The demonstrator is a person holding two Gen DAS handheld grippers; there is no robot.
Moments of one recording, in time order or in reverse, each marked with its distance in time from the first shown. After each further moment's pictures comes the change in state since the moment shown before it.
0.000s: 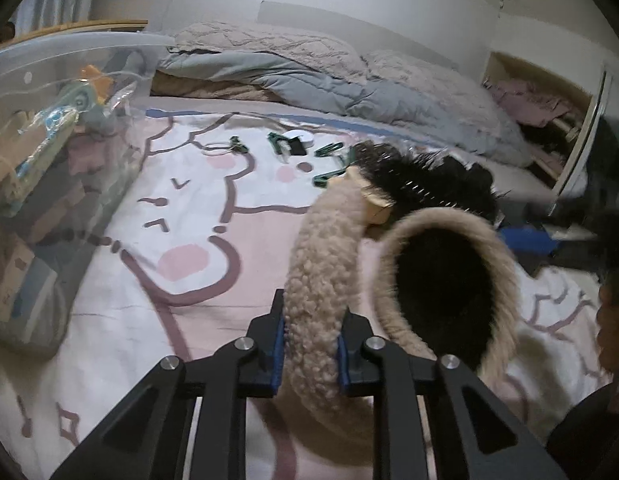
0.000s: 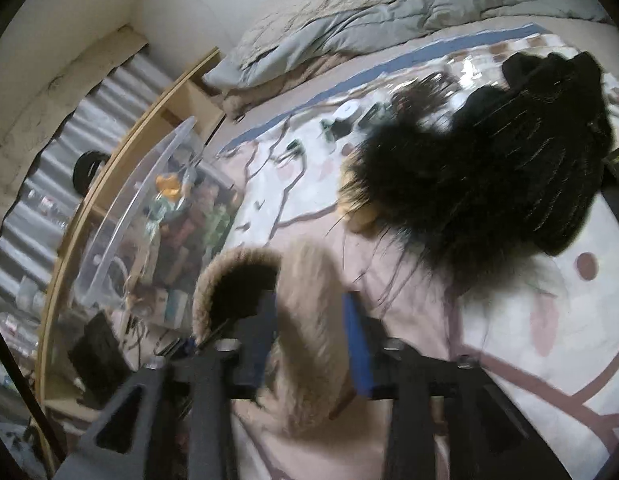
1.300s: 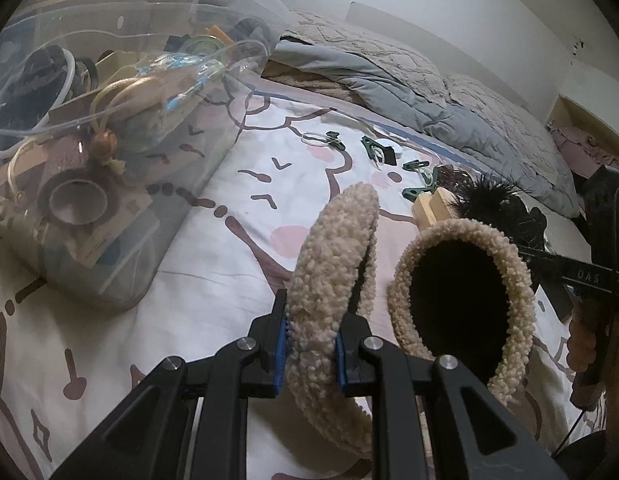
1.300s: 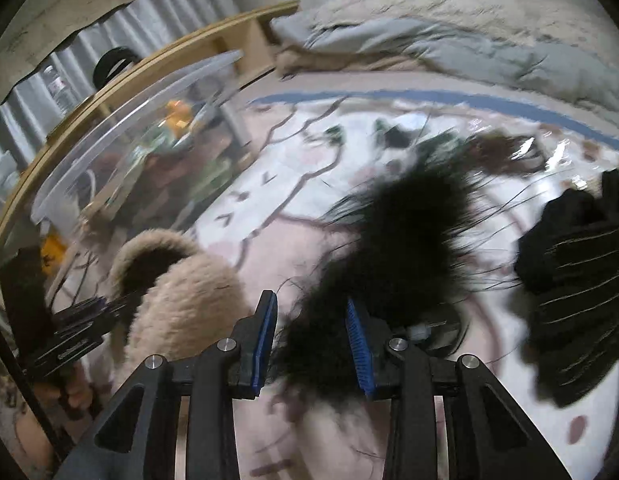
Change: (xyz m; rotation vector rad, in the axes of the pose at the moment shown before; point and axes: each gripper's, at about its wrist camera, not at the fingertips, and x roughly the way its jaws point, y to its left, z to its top) left arm -0.022 0.067 -0.010 -0.217 0.001 0.132; right arm 0.068 0.025 0.019 -0.426 0.110 -0.004
